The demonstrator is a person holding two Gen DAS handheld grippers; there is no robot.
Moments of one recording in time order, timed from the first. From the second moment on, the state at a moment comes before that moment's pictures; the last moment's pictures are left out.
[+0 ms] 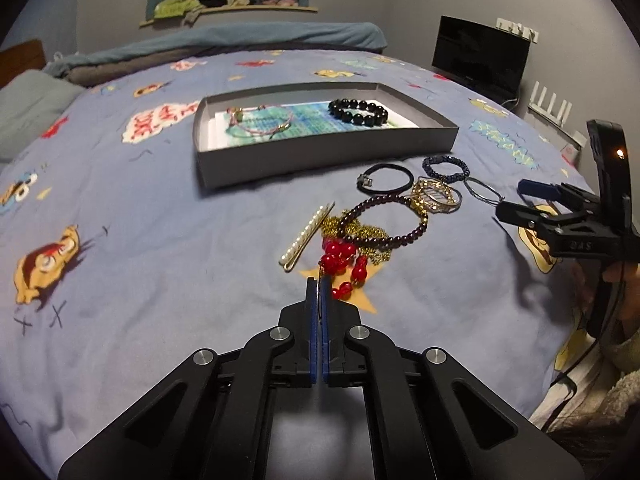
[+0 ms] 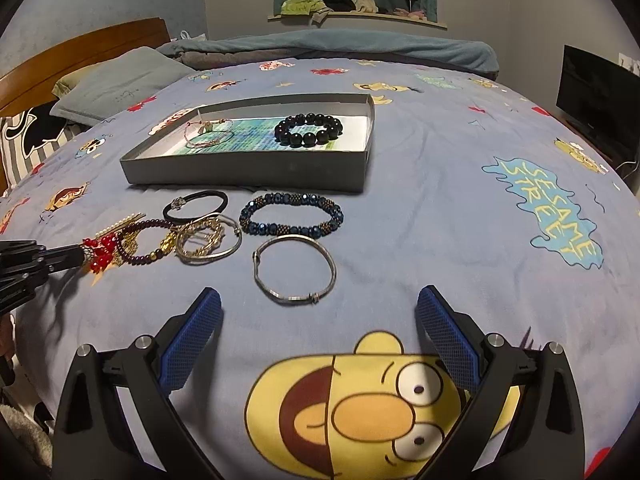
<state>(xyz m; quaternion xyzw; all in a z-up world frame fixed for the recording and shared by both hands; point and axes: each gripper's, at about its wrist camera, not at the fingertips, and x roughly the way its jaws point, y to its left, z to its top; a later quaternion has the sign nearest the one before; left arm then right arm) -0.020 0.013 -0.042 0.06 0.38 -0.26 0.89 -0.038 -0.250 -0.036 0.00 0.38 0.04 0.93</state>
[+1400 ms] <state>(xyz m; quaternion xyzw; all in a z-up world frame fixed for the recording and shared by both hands) 0.003 0.031 0.066 0.06 0.28 -0.24 0.93 -0.006 -0.227 0.050 -0.04 0.30 0.07 0.95</state>
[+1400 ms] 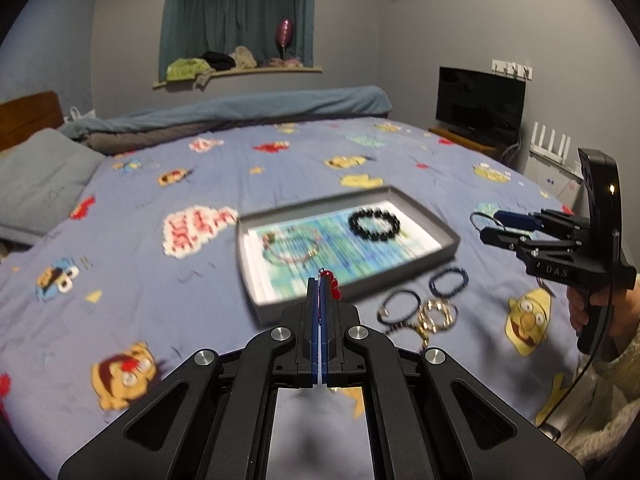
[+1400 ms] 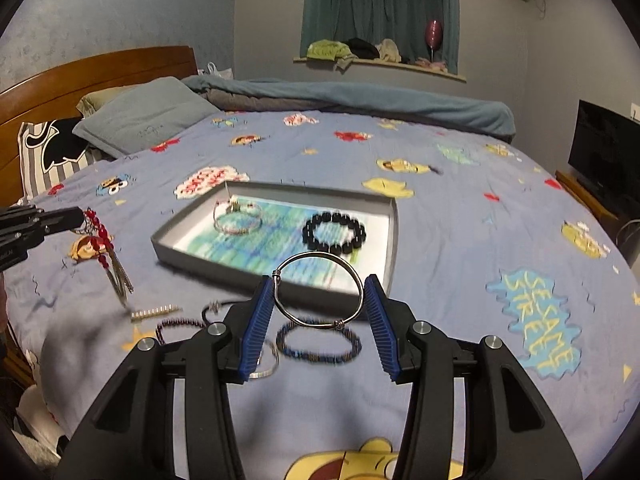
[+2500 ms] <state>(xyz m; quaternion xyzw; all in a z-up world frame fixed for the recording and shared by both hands) 0.130 -0.044 -0.001 0.07 0.37 -0.30 0.88 0.101 -0.229 -0.012 -0.02 0.38 0.07 0.92</state>
